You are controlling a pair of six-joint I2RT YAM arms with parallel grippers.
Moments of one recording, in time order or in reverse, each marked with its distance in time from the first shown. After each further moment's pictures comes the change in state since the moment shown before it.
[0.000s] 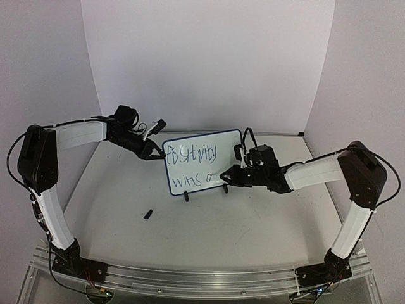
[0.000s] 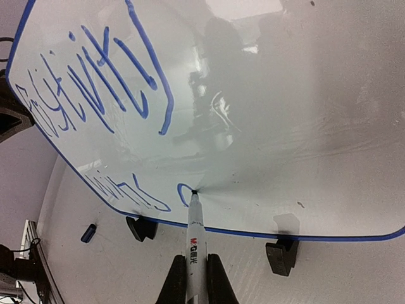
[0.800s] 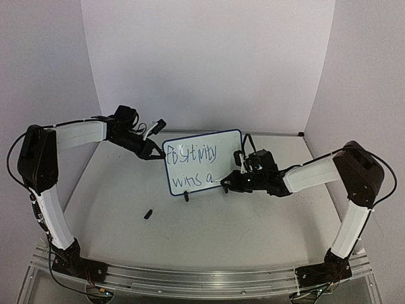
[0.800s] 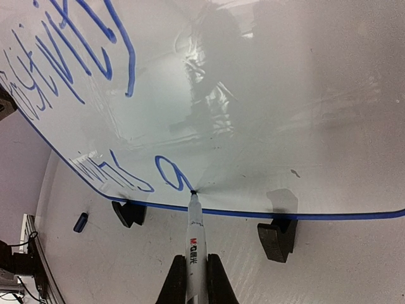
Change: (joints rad) left arm 0.000 0.000 0.000 0.000 0.000 0.000; right arm 0.000 0.028 -0.030 0.011 -0.020 0.022
